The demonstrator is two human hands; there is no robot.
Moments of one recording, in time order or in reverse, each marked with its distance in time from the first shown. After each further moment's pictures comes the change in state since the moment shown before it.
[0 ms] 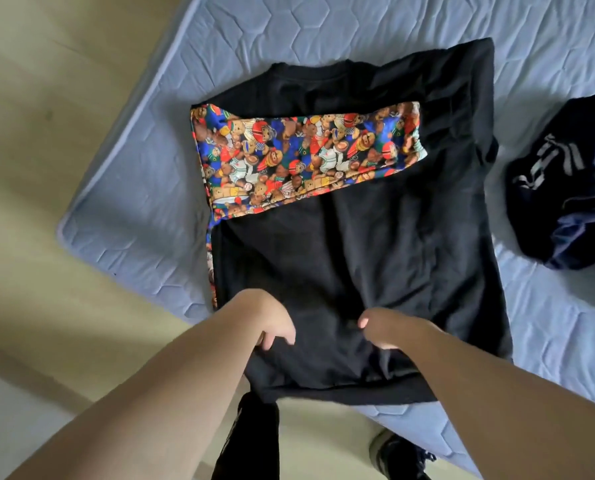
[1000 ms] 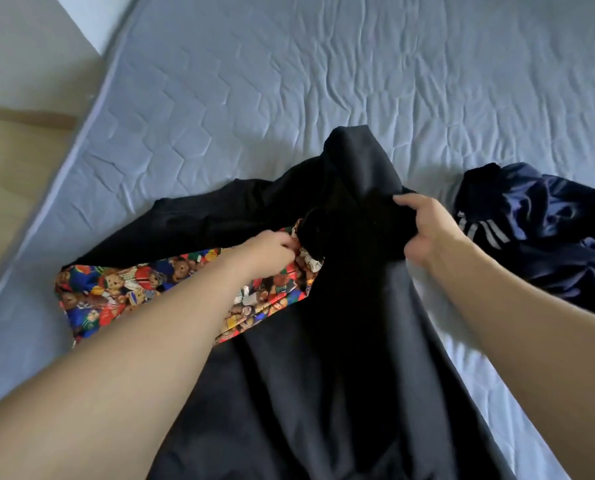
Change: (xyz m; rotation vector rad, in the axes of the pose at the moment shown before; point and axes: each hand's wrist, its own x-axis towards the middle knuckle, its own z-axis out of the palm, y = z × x) left_hand 0.011 0.121 -0.301 -0.234 0.934 0.430; right_hand 0.029 0.143 -0.305 2.086 0.531 -0.333
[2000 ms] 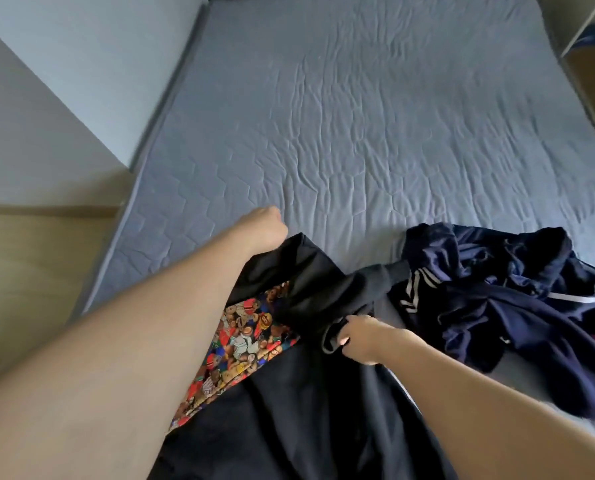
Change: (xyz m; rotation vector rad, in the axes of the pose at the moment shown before) left_hand -0.076 0.150 -0.159 0.162 0.230 -0.039; right_hand -0.115 0.015 -0.011 -1.941 -0.324 -0.241
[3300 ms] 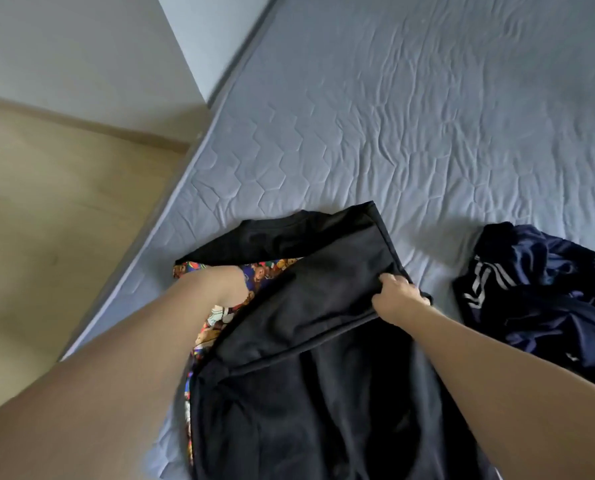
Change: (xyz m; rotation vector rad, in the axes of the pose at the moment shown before) left_hand -0.125 -0.185 0.031 0.164 -0.412 -0.326; right_hand 0.014 -0.083 0.001 0.150 0.176 0.280
